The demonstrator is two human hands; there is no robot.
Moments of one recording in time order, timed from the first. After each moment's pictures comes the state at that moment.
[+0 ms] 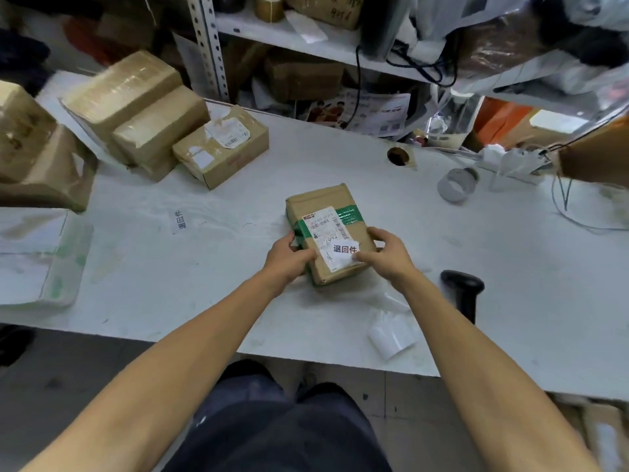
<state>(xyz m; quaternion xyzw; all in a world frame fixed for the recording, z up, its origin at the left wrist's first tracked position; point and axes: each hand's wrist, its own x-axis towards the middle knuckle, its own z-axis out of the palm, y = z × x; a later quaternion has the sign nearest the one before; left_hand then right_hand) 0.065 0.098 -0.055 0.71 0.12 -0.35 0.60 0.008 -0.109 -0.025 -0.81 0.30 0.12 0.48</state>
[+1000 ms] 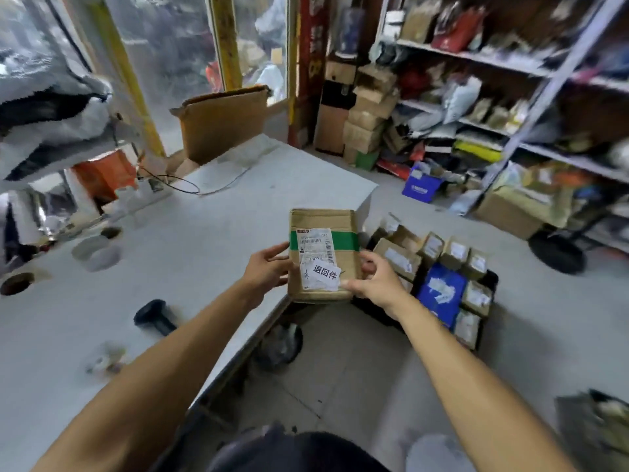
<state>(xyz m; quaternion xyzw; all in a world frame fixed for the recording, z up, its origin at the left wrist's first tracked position) -0.269 -0.313 0.044 0.60 -0.33 -0.57 0.46 -0.503 -0.344 0.040 -0.55 0.58 -0.29 0.53</state>
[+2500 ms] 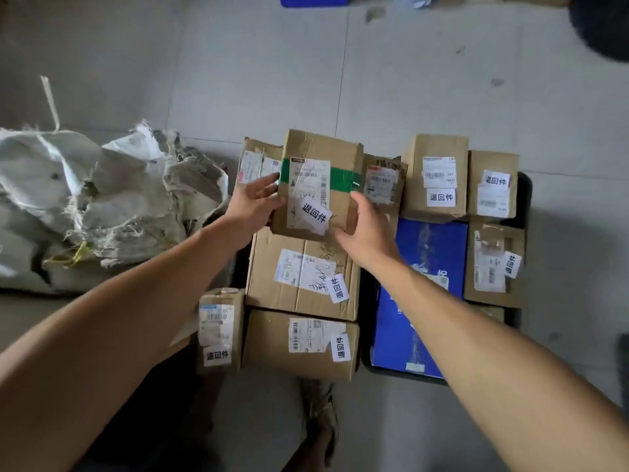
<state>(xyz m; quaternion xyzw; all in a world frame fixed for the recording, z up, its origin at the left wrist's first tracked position) -0.695 -1.133 -0.463 0.65 -0.40 -0.62 0.18 -0.885 -1.040 -0.480 -0.45 0.78 -0.17 0.41</state>
